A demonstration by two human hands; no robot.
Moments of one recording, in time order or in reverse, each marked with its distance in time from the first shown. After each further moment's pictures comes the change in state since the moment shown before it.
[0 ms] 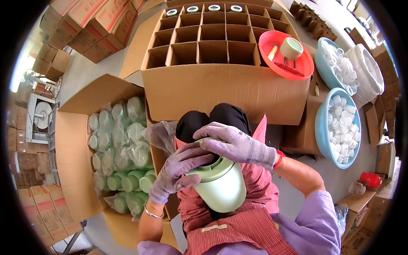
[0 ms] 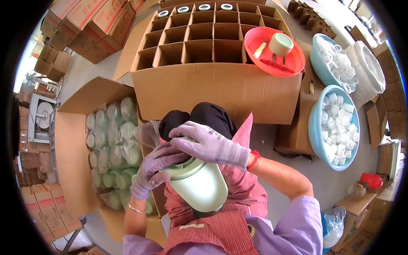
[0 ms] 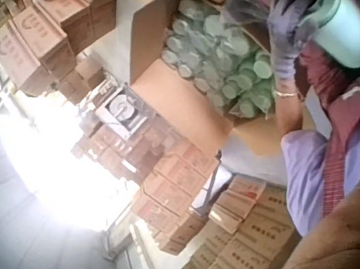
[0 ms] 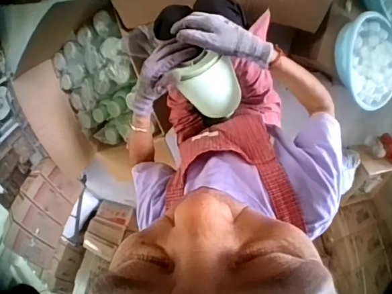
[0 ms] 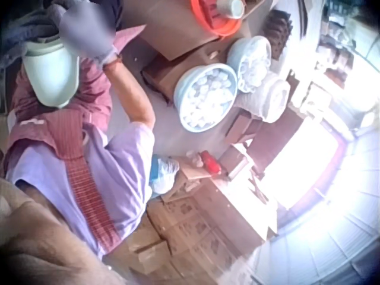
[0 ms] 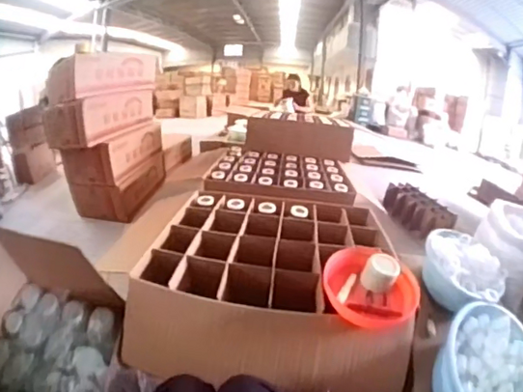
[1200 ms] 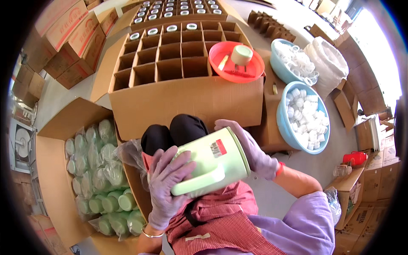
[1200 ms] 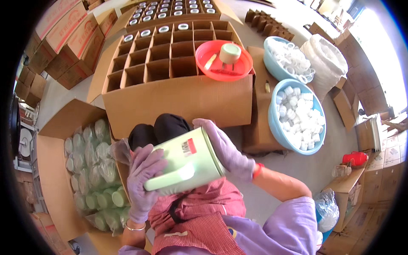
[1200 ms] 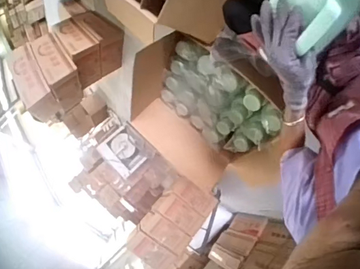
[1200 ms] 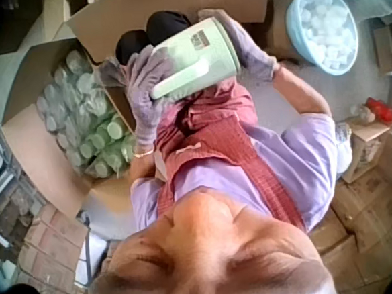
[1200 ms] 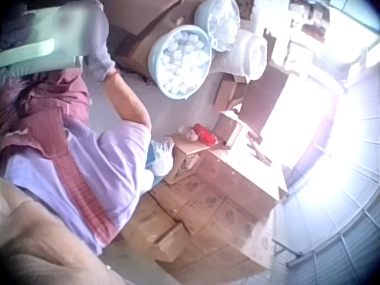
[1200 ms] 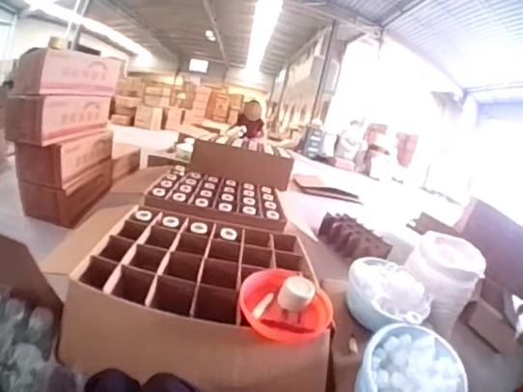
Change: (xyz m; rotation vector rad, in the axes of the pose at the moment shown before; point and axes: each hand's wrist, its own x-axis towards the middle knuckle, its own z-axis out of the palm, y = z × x) left_hand 0.017 0.066 0.057 0.386 0.318 0.077; right_hand -0.118 -0.029 -0.036 -0.141 0.385 0.216
